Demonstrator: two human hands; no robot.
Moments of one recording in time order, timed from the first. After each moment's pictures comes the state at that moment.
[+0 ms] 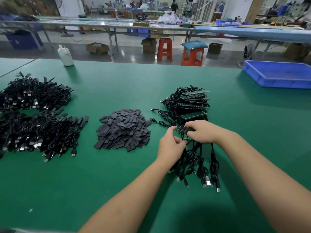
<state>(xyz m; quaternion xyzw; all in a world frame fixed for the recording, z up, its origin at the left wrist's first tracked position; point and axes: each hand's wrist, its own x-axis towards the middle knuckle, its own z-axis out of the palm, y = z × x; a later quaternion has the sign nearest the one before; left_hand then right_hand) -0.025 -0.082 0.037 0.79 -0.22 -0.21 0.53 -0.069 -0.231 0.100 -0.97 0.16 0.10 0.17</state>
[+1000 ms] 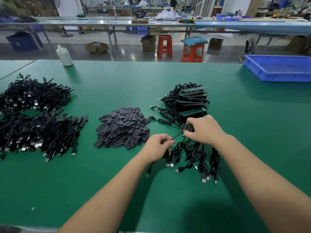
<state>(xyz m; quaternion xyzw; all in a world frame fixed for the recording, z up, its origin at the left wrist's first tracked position) 0.006 -0.043 0.026 0.78 -0.32 -0.27 0.46 -0.074 -0.238 0.072 -0.99 0.15 -0.04 -0.01</state>
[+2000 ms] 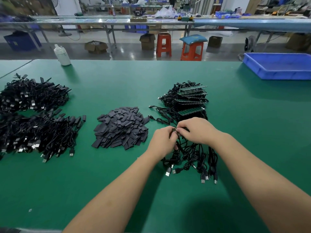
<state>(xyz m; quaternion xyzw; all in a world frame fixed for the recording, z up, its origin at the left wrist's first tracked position) -0.006 -0.075 0.038 0.82 -0.34 -0.16 0.42 -0.072 -0.227 0.079 -0.99 0.08 -0.01 0.10</state>
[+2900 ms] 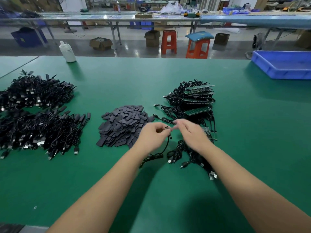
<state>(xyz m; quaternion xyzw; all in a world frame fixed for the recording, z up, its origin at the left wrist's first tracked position) 0.024 -0.036 0.062 0.82 -0.28 -0.16 0.47 -0.060 -0.193 0.046 -0.91 0.16 -0.12 0.37</state>
